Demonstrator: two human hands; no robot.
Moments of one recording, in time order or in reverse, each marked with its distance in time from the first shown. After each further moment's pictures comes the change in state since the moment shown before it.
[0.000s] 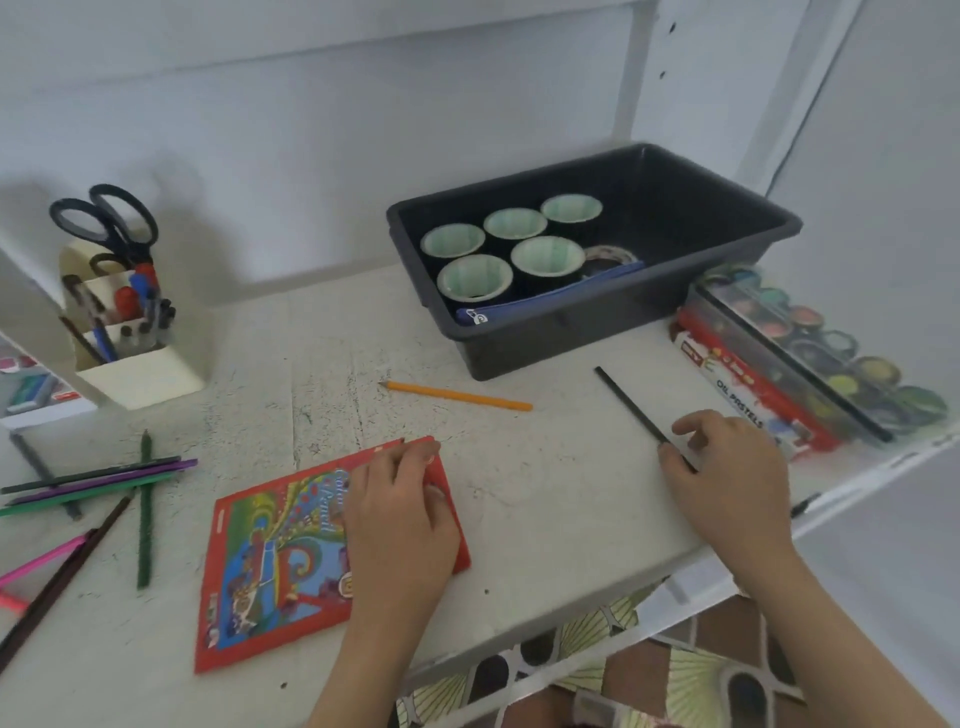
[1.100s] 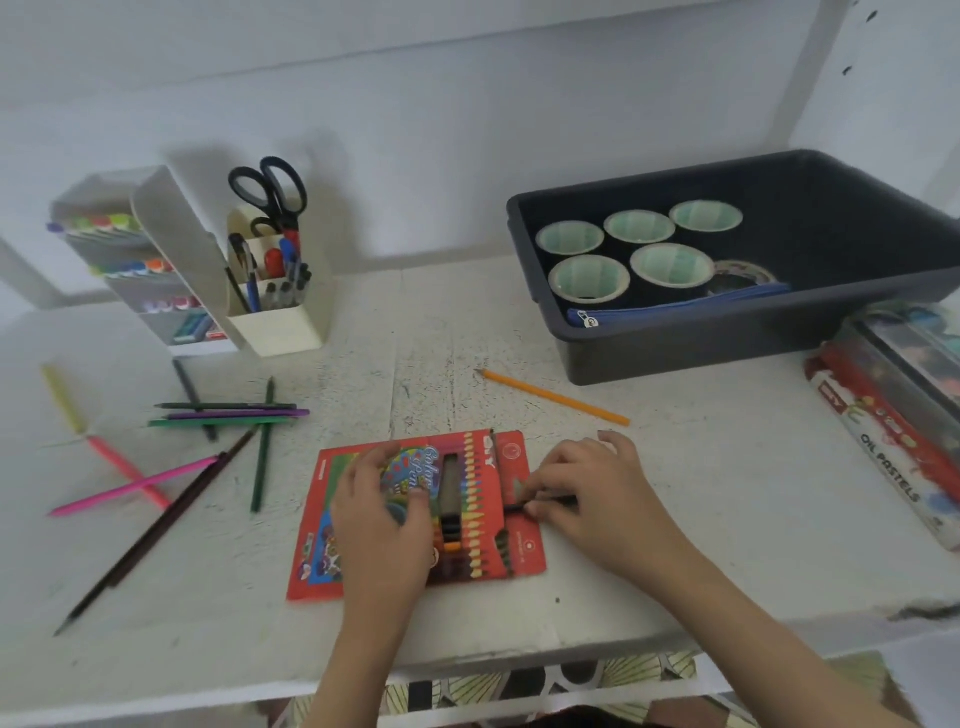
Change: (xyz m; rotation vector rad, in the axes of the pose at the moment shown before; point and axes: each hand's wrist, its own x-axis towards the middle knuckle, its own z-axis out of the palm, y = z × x) left_hand -0.011 -0.046 -0.029 -0.278 0.233 -0.416; right_hand -0.016 -0.107 0.059 0.199 -0.529 -0.748
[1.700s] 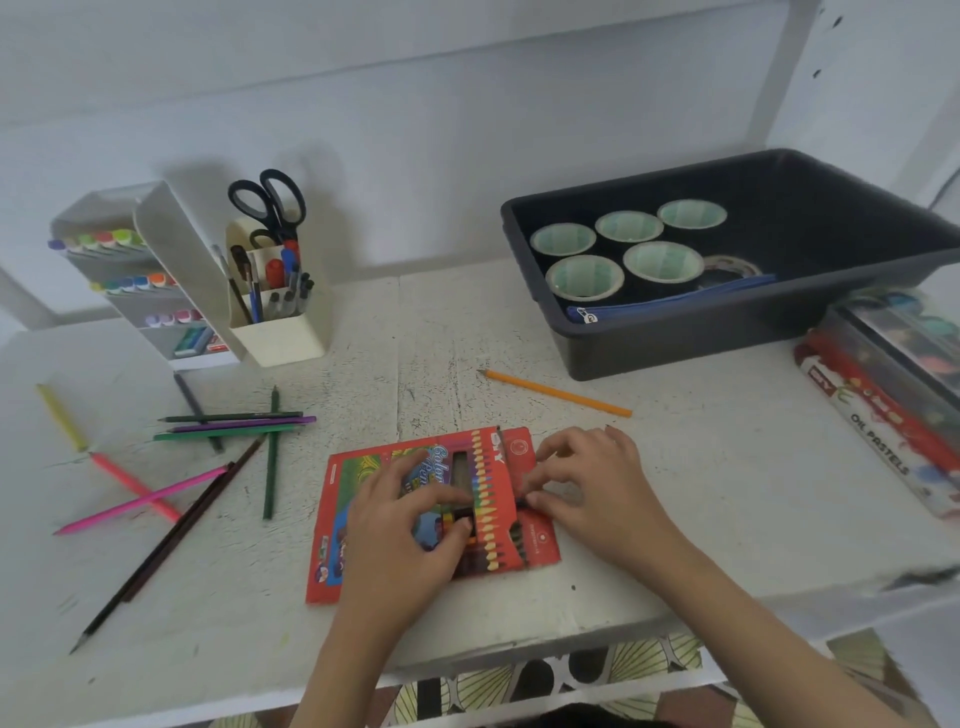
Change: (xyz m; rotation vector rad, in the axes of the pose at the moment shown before) left_hand 0.001 -0.007 -0.023 0.117 -0.321 0.264; right_hand -0.001 -0.011 0.010 0.018 0.057 0.077
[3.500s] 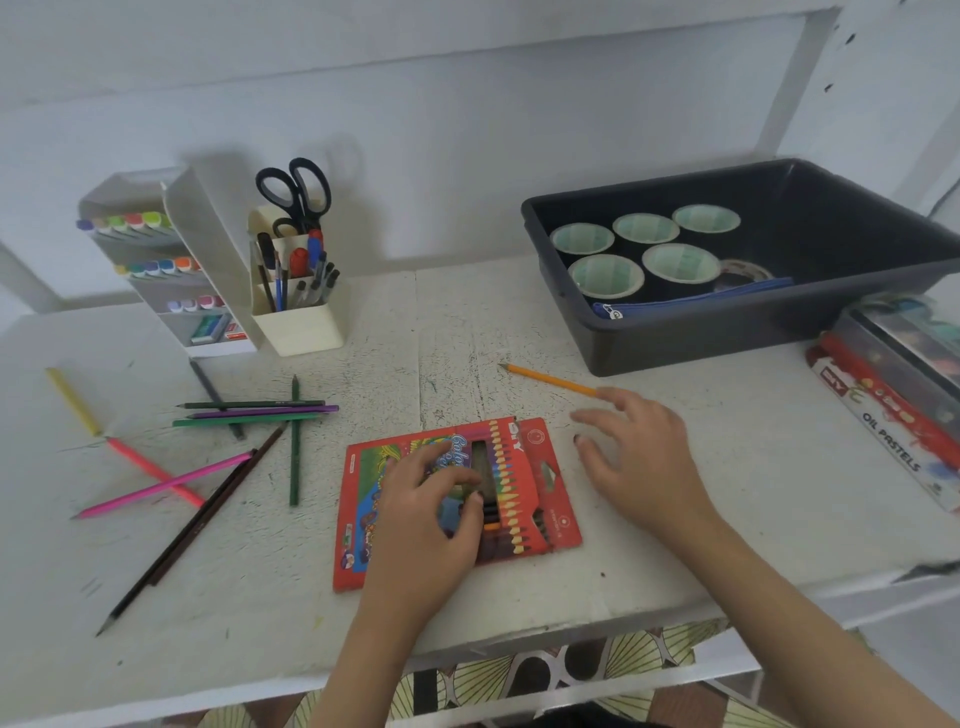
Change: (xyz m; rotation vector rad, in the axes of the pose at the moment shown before) left_hand -0.002 -0.015 -0.002 -0.069 0.043 0.056; right_hand 0.010 0.000 -0.004 -0.134 0.232 0.153
